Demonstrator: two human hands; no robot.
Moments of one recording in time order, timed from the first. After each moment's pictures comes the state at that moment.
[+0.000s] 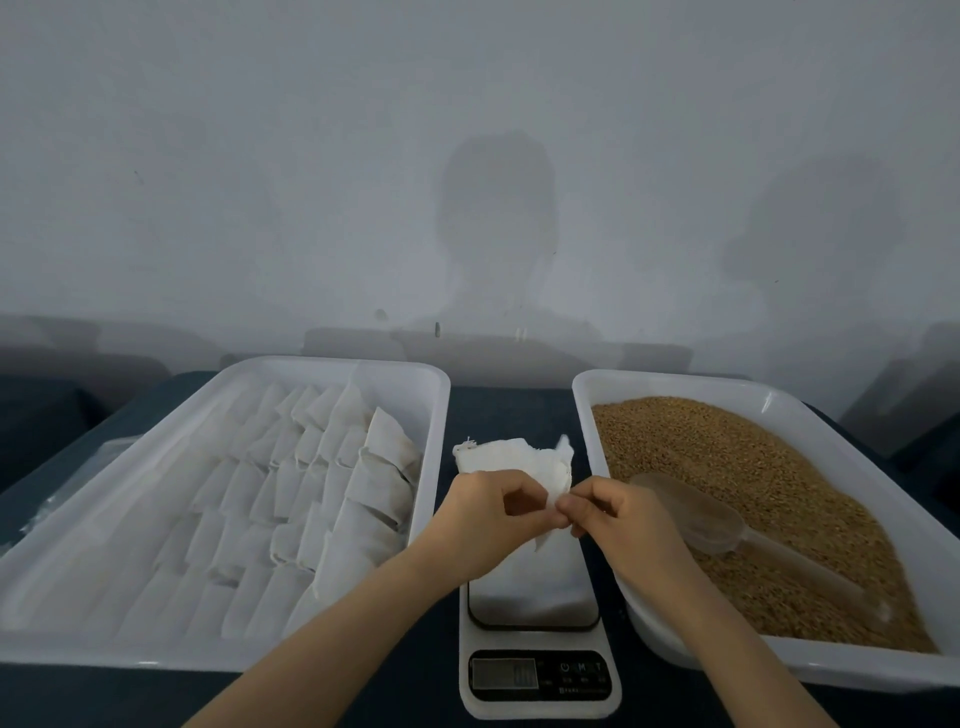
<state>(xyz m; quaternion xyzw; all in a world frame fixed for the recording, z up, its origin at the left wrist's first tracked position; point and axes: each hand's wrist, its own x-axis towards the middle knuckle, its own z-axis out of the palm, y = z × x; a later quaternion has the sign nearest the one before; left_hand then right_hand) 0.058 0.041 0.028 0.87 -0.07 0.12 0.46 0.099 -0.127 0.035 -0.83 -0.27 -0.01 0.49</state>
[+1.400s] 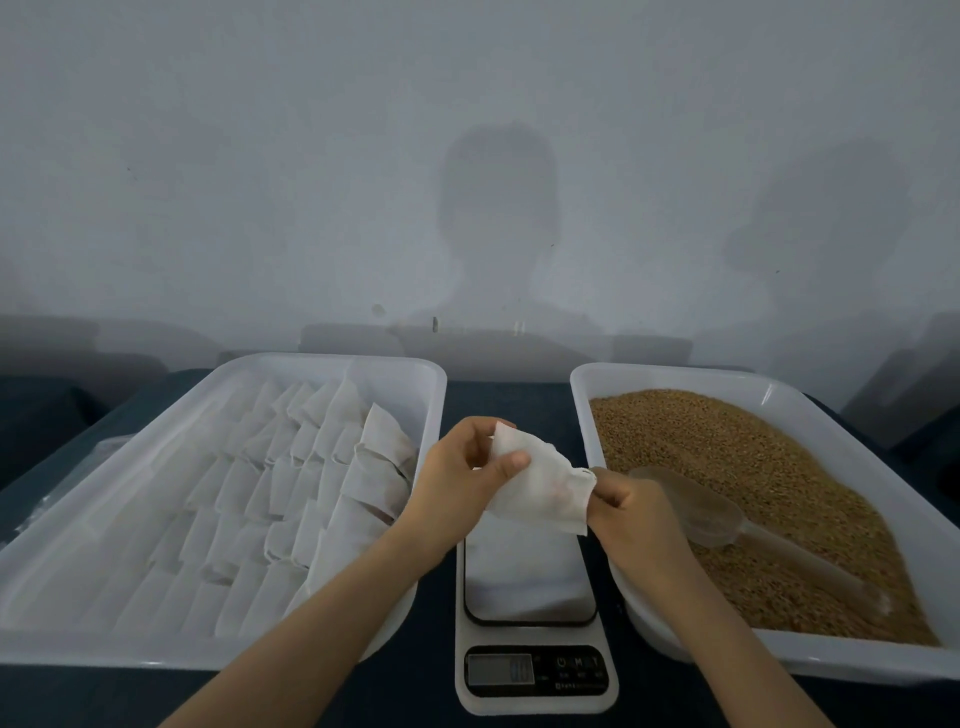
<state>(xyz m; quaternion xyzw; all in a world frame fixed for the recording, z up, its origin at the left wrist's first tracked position) 0.069 0.052 0.032 0.74 0.01 0.17 0.65 0.097 -0.128 0.038 -0.83 -0.23 -0.03 0.51</state>
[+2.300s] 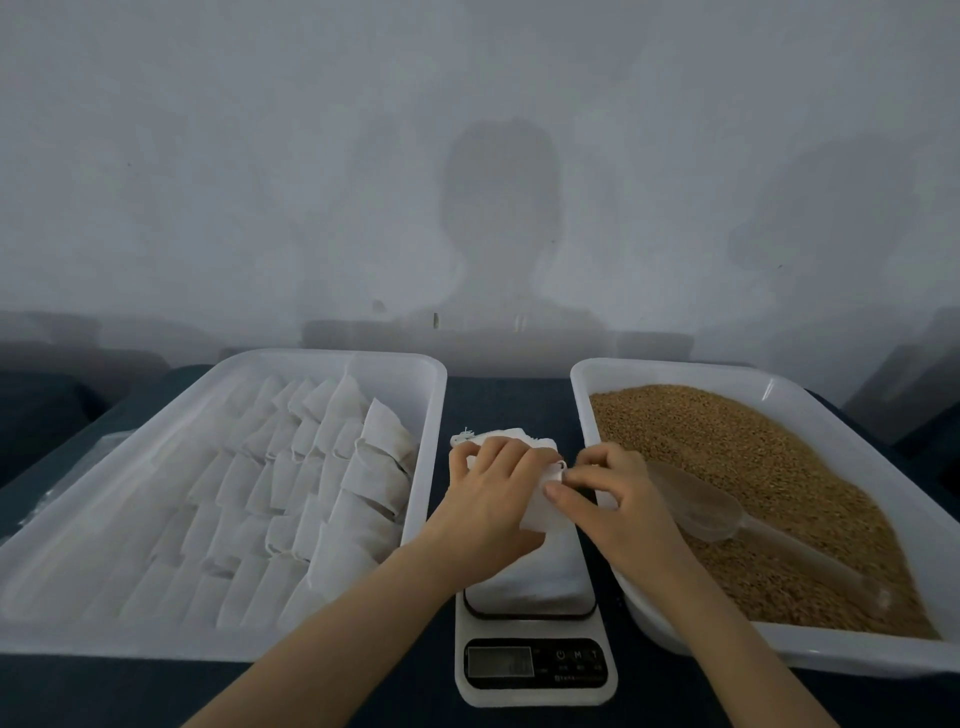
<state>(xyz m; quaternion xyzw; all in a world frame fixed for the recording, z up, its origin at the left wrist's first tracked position) 0.066 0.037 0.012 0.95 -0.15 0.25 0.12 0.097 -0.128 0.033 -0.85 -0.28 -0.06 0.44</state>
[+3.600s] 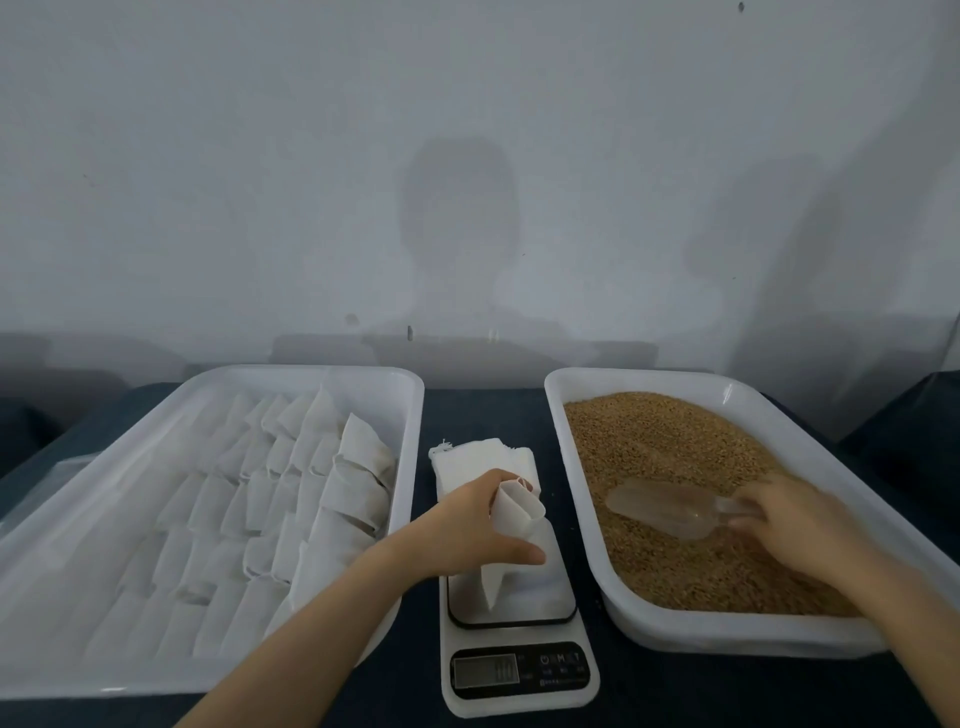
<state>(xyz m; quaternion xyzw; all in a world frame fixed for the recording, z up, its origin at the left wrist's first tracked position) 0.075 0.051 0.017 0.88 -0.07 -0.06 0.47 0.159 -0.287 0.039 -0.99 -0.11 -0.02 -0.01</state>
